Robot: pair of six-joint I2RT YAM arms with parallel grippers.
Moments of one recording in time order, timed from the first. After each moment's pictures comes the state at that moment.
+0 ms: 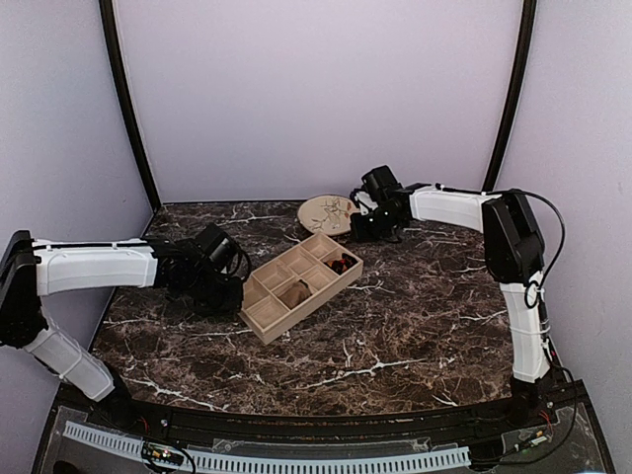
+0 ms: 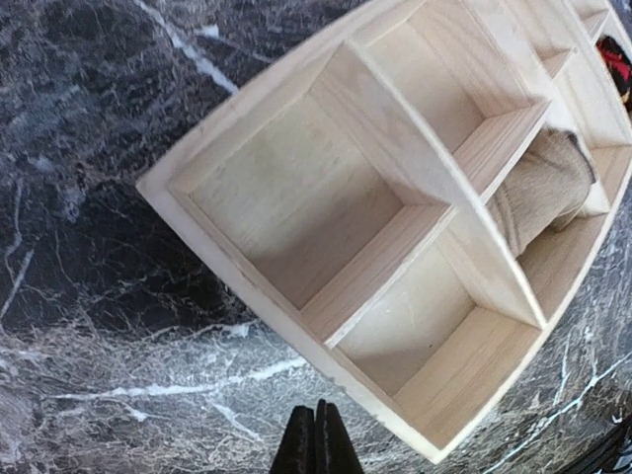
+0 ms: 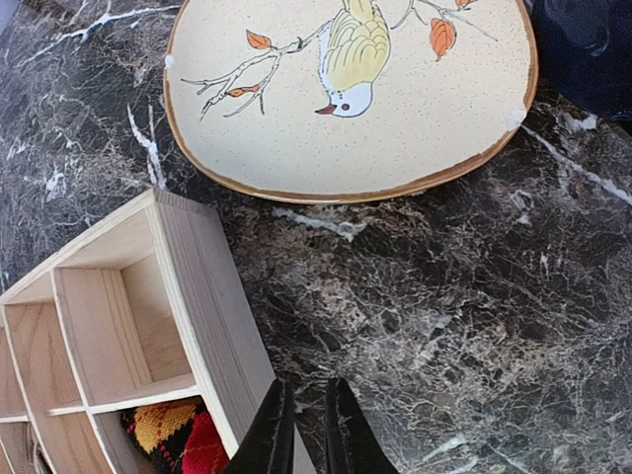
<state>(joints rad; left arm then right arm) -0.72 1.45 0.94 -0.62 -0.08 -0.80 0.55 2.23 1.82 -0.49 -0.11 0.26</state>
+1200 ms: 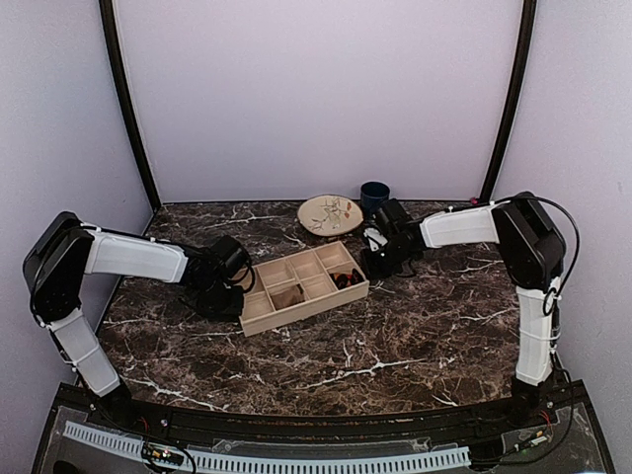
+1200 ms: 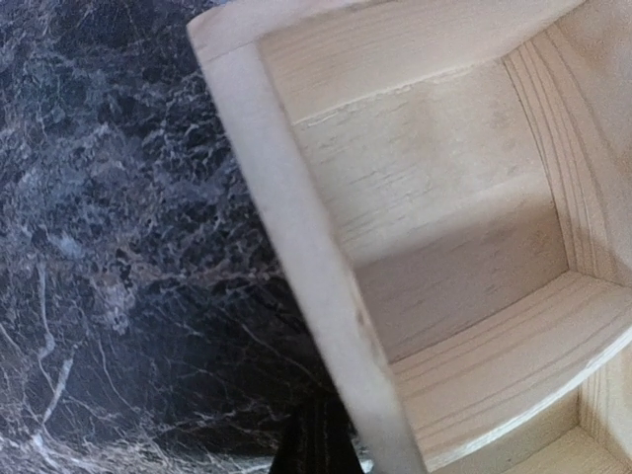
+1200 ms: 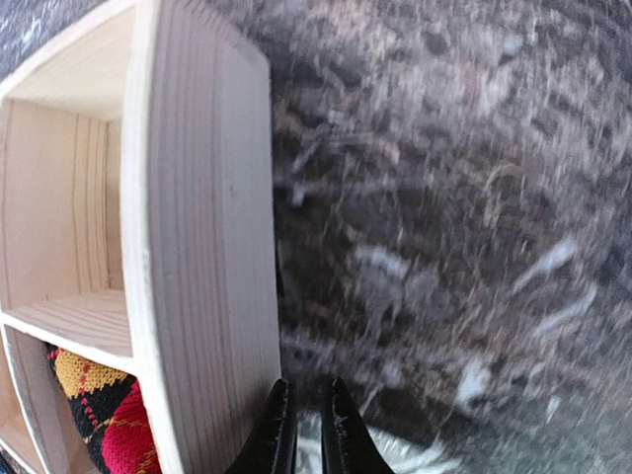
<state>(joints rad) -0.65 1.70 0.96 -0.54 -0.16 -0.67 0.58 2.08 1.41 -0.37 -0.20 0.31</state>
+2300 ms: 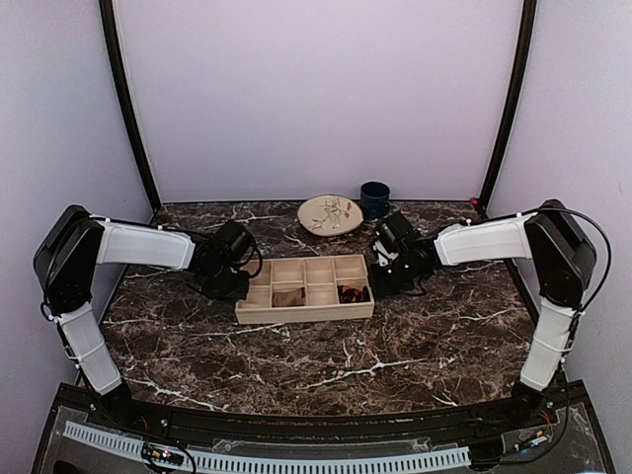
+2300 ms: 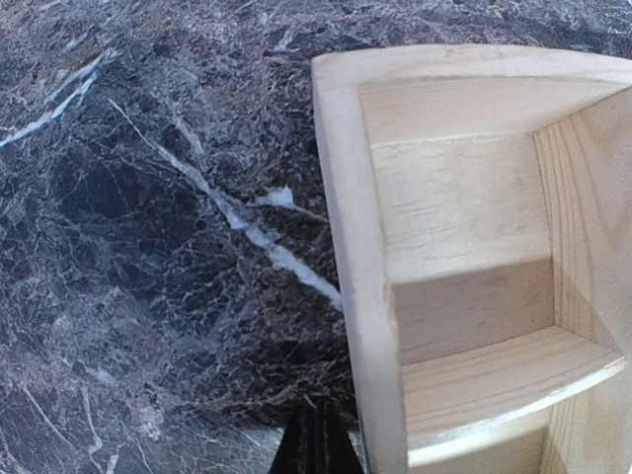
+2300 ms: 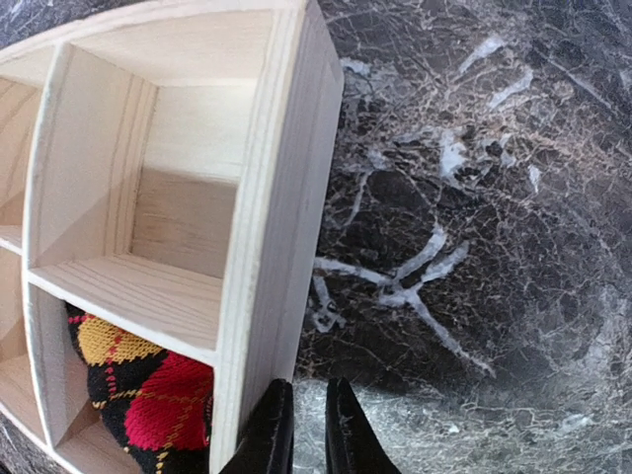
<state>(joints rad) -0.61 1.79 1.08 -0.52 -0.22 -0.51 0.69 1.85 1.16 -0.38 -0.03 0.47</state>
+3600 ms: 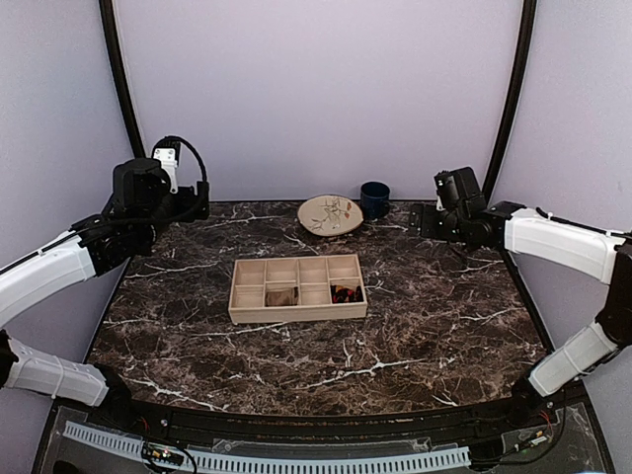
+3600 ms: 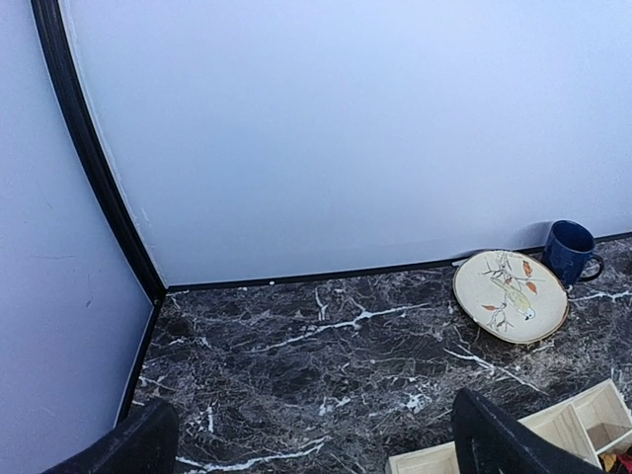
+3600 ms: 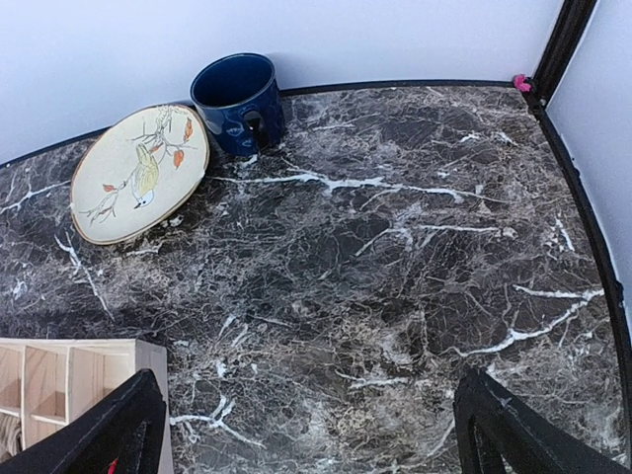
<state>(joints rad) -0.60 1.14 1.00 -0.11 -0.60 -0.07 0.53 1.45 1.09 -0.31 0.38 0.42</state>
